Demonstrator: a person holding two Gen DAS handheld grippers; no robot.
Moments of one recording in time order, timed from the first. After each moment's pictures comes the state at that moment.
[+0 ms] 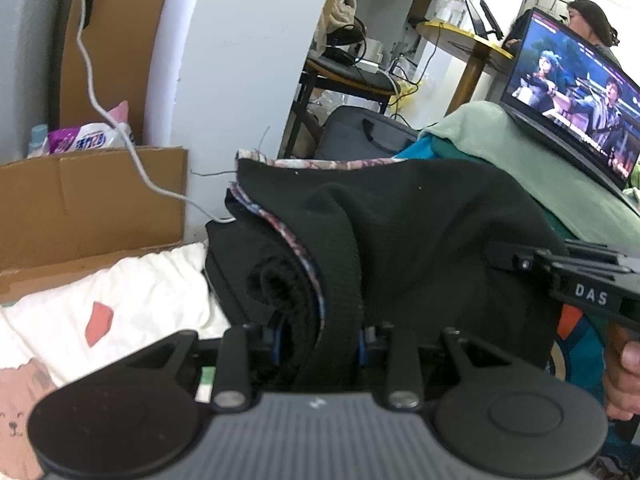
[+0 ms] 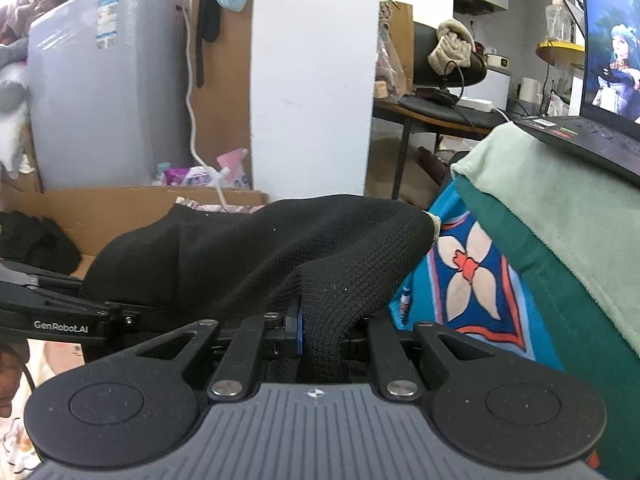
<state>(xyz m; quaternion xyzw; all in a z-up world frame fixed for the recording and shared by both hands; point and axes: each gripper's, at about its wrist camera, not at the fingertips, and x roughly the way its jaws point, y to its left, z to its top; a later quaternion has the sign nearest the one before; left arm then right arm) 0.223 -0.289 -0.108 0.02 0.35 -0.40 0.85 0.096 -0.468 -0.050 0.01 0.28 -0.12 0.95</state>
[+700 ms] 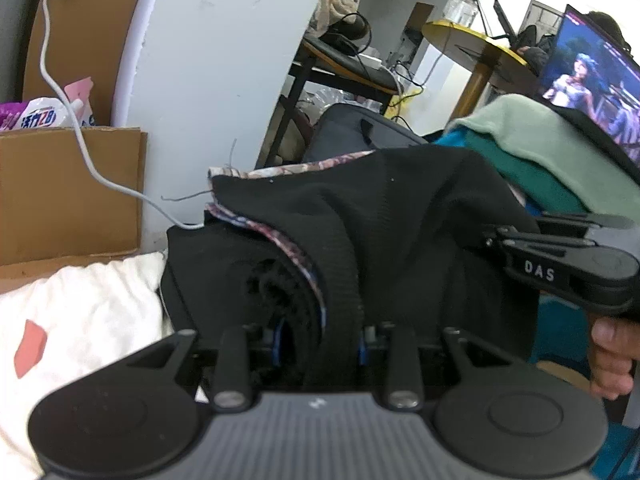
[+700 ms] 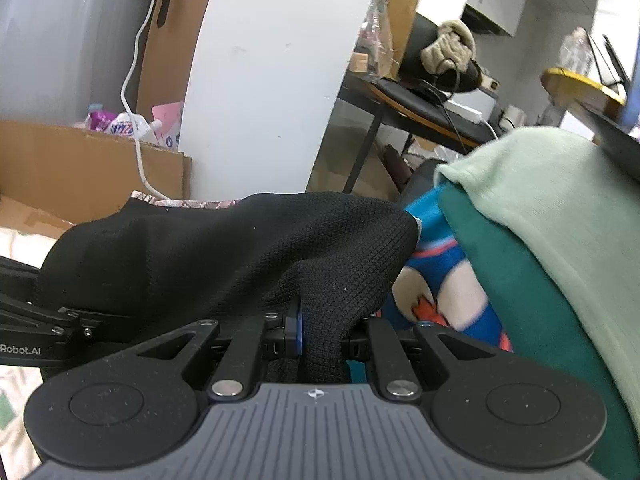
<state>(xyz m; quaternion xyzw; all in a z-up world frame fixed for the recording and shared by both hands) 0.288 -0.360 -0.175 -0.01 0.34 -0.42 0.84 0.201 -0.533 -0.098 -0.11 0.31 -0.17 0.93</state>
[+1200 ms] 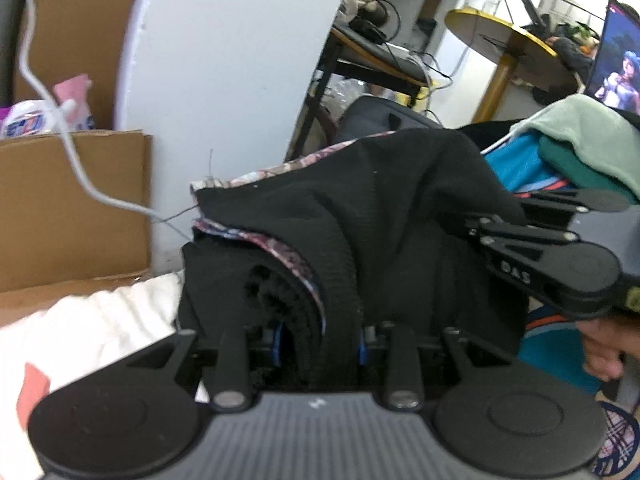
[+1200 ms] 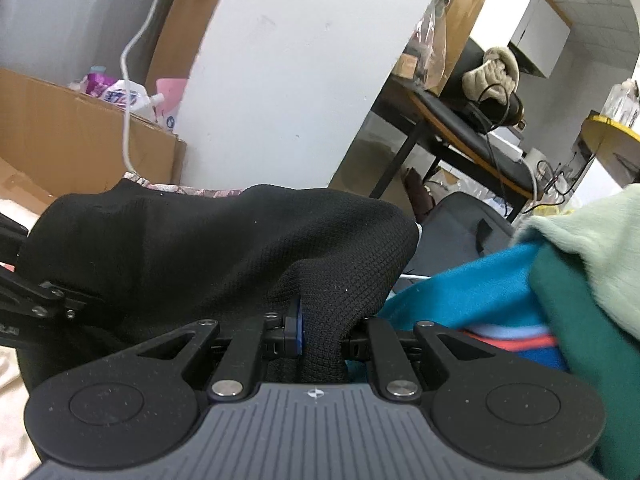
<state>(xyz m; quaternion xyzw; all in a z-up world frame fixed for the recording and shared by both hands) 0.359 -0.387 -0.194 0.01 0.35 -0.42 0.84 0.289 -0.557 -0.132 -0.18 0.31 -0.14 0.92</state>
